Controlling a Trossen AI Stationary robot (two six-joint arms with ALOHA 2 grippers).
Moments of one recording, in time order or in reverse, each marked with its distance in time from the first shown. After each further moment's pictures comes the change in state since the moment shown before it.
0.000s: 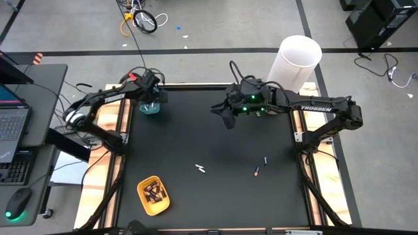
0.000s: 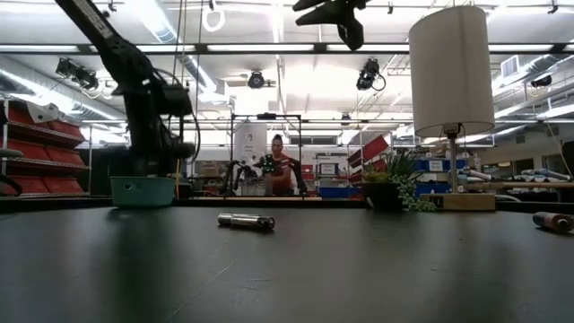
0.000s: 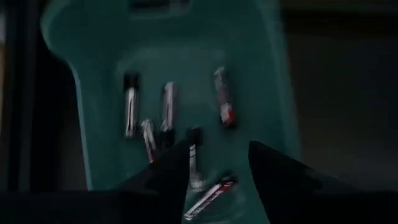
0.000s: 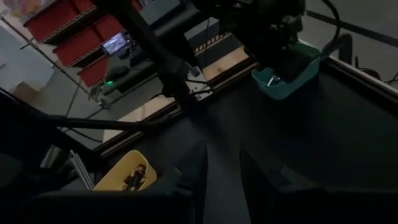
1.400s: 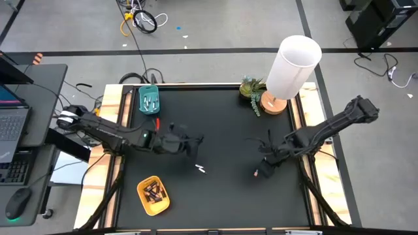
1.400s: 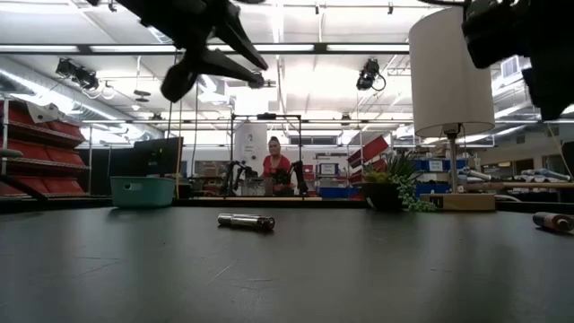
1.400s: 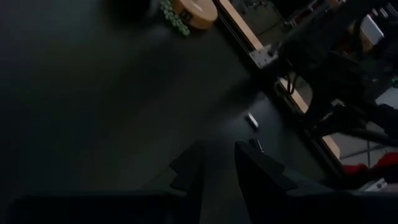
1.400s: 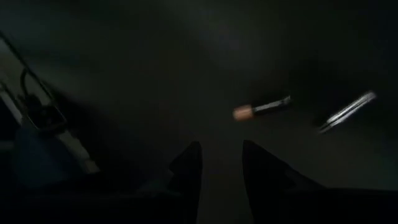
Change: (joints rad) left arm -1.176 -0.109 0.054 0.494 -0.326 -0.413; right arm 0.575 -0.322 -0.563 -0.451 0.024 0.811
